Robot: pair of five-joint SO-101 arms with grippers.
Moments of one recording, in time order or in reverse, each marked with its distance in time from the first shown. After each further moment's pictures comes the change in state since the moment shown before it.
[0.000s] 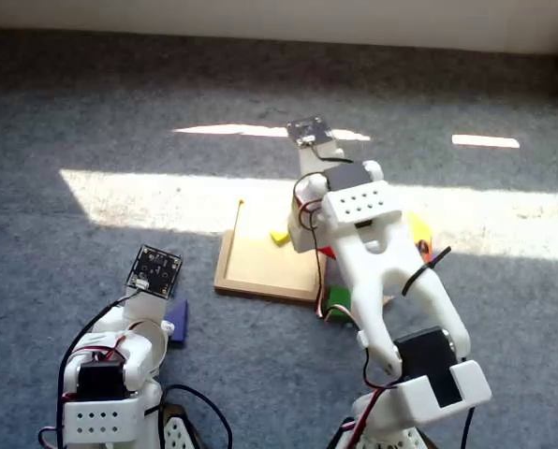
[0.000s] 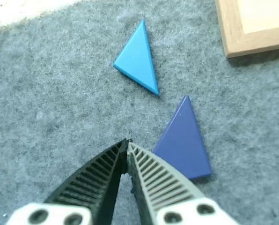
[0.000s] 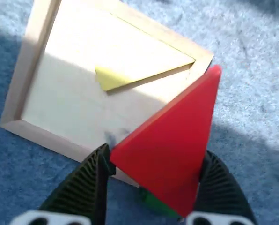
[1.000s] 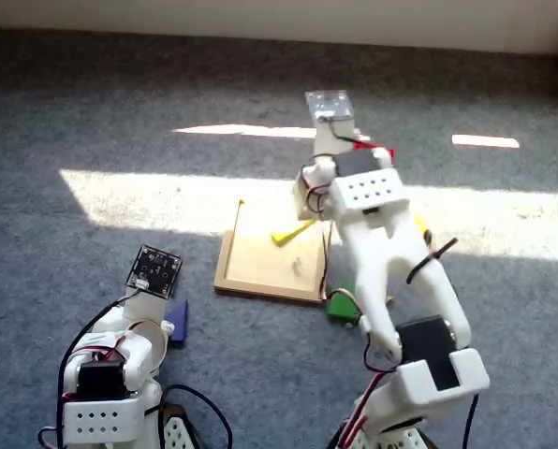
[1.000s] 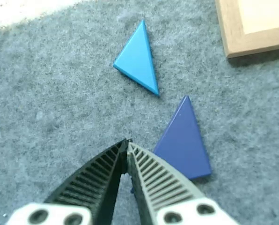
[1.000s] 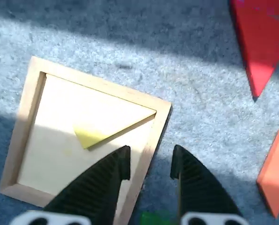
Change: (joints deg) left arm 0.0 0.0 0.0 0.0 0.0; right arm 7.0 4.6 -9.5 -4.9 -1.4
